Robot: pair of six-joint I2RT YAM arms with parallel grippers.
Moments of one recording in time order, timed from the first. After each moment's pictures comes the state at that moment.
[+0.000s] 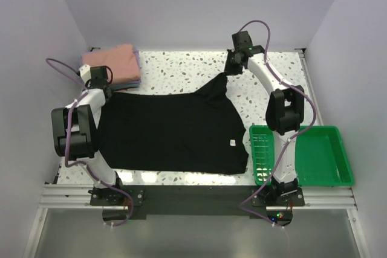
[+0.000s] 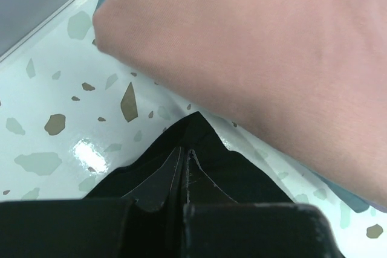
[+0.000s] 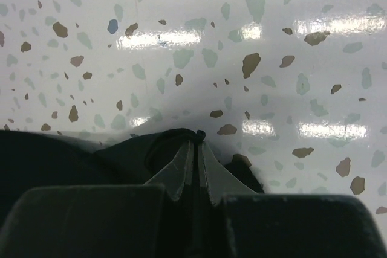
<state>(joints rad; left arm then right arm) 0.16 1.75 1.08 -0.13 -0.41 -0.58 0.27 2.20 2.02 -0.75 -0.03 0.45</state>
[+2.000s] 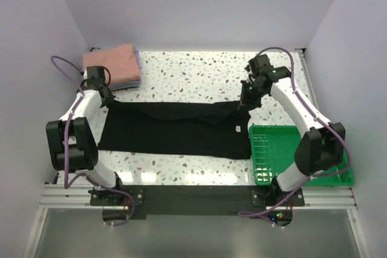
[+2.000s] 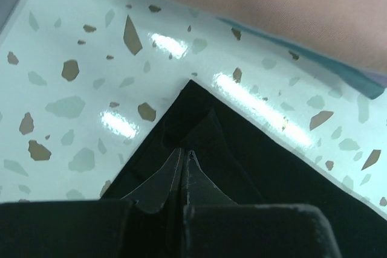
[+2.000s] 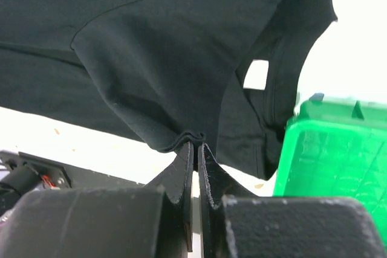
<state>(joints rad) 0.16 1.60 1.09 -0.40 -0.24 -0.42 0.28 1.60 1.43 -1.03 -0.19 0.42</state>
